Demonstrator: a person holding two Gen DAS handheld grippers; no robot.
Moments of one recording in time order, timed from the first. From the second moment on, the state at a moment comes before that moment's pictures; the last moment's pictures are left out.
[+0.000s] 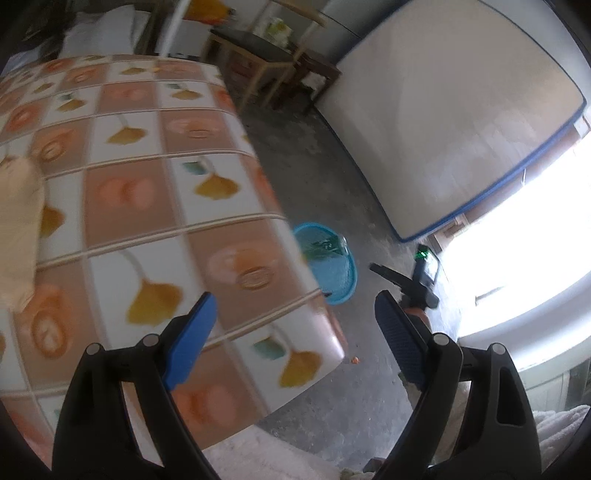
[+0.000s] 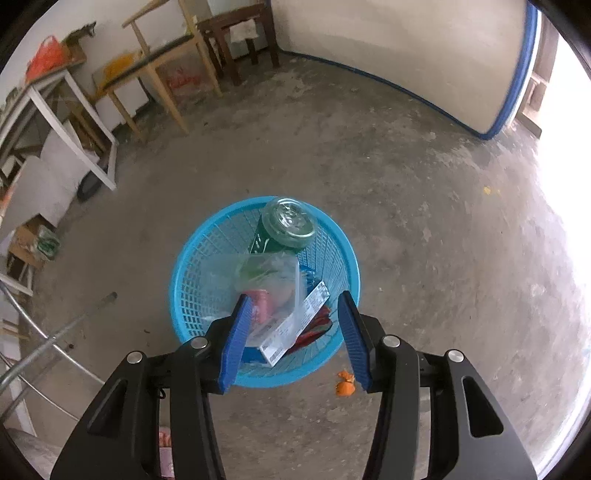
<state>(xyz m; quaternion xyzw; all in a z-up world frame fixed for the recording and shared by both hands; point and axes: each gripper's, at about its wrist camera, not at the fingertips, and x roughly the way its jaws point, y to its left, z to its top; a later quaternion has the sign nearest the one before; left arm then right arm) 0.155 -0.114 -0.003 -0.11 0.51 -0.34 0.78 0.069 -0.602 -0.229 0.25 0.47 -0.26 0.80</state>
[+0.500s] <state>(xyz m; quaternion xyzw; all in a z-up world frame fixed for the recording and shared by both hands) 0.136 -0.038 0.003 -0.13 0.47 -0.31 0.82 -0.003 -0.556 -0.150 0.34 0.40 -0.19 0.83</state>
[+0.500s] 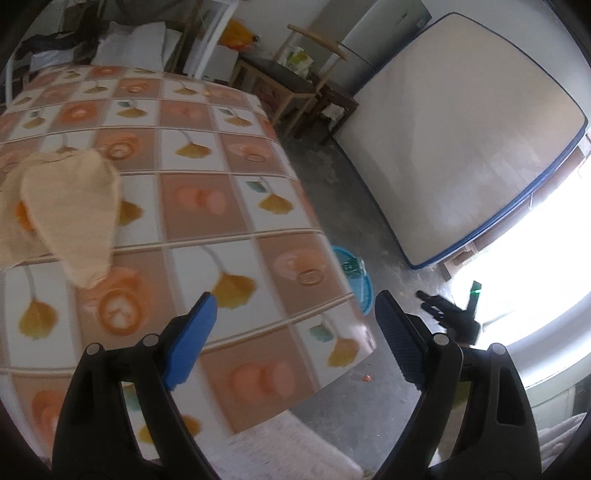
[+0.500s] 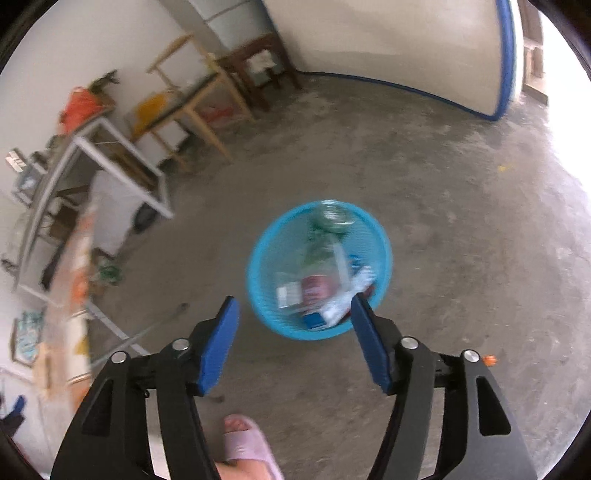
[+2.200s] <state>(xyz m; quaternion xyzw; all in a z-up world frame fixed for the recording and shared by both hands) 0.138 0.172 -0.052 -0.26 0.40 -0.19 0.86 0.327 -0.015 -0.079 -0.03 0.54 0.22 0.81</state>
